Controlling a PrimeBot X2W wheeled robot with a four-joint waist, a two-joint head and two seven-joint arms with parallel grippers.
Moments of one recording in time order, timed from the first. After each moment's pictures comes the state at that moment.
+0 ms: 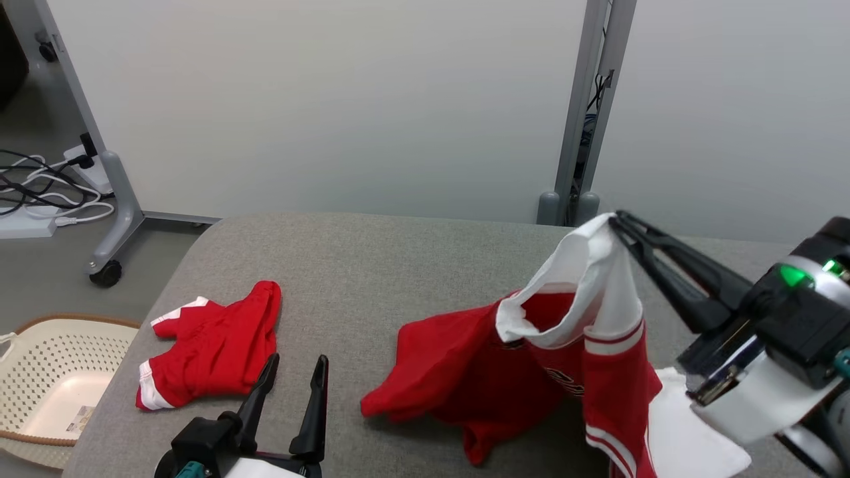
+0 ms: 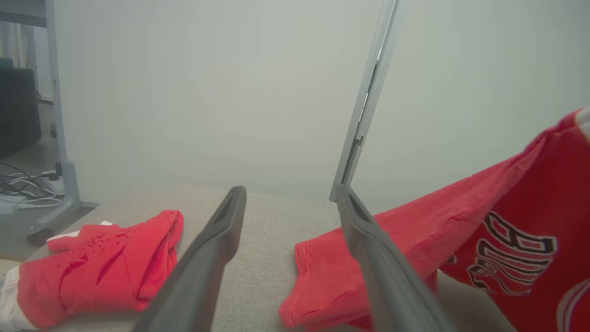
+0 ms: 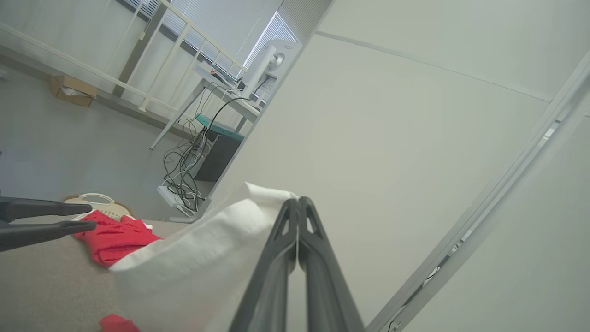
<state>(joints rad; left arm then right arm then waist) 0.04 0.05 -0.19 0.22 -0.34 -0.08 -0.26 -0.27 -0.53 0.42 -0.41 0.23 0.13 0.08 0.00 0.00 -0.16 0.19</state>
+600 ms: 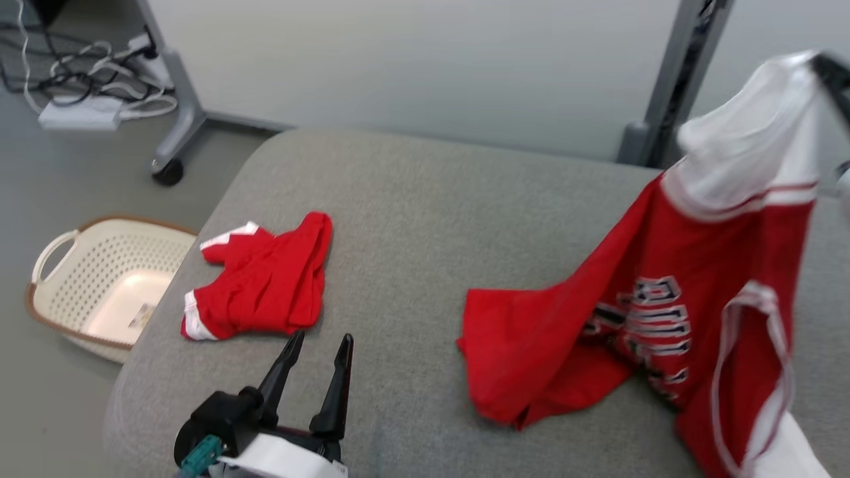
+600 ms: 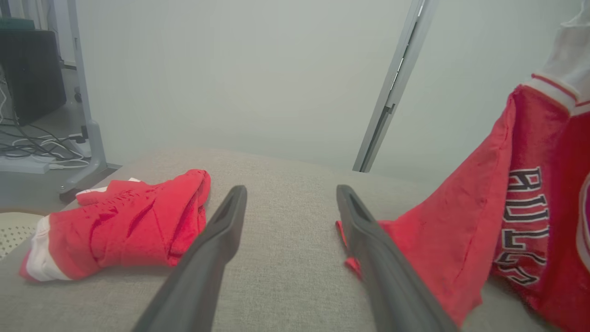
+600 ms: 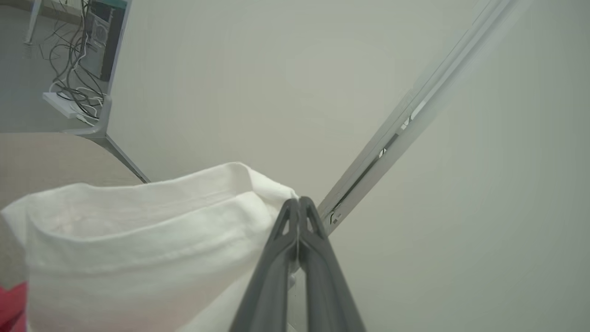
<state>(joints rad) -0.02 0.05 -0.26 0.23 -0.34 -0.10 -0.26 -0.73 -0.72 0.48 0.27 0.38 0.13 0.10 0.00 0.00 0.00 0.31</state>
